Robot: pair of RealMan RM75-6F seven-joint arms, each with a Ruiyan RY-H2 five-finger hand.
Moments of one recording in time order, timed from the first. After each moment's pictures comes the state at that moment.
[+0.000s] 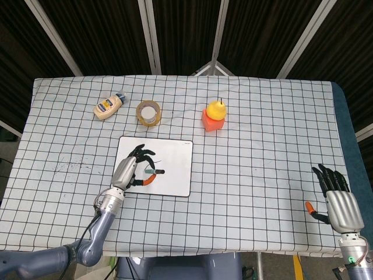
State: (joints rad) left arm -0.59 -1.76 -0.22 -1.43 1.22 1.13 -0.17; right arm 0.11 -1.11 0.06 -1.67 -1.46 1.40 0.02
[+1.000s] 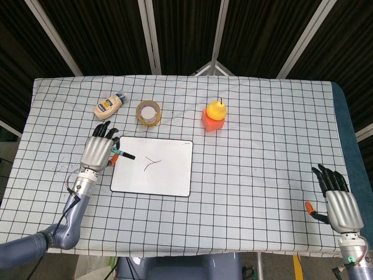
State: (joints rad) left arm -0.64 -1.60 -0.22 -1.32 1.16 1.13 0.51; right arm 0.11 -1.11 0.06 -1.67 -1.45 1.39 0.02
